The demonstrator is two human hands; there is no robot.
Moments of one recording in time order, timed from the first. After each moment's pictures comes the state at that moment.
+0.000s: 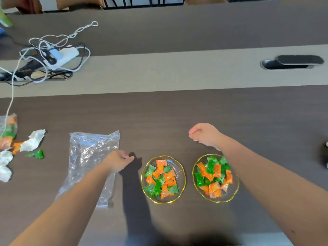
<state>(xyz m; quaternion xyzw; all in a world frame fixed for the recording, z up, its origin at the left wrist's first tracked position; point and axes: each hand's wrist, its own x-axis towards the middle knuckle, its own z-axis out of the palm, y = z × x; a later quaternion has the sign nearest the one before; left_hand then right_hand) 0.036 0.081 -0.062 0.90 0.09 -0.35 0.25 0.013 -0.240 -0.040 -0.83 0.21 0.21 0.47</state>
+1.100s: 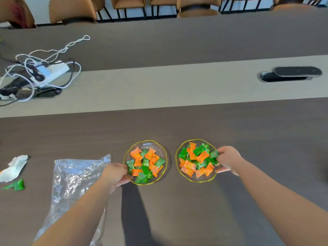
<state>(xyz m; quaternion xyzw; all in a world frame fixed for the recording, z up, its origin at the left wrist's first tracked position) 0.089 0.043 -0.084 0.74 0.33 -0.29 0.51 0.019 -0.313 -0.090 -0.76 0.39 0.21 0.48</state>
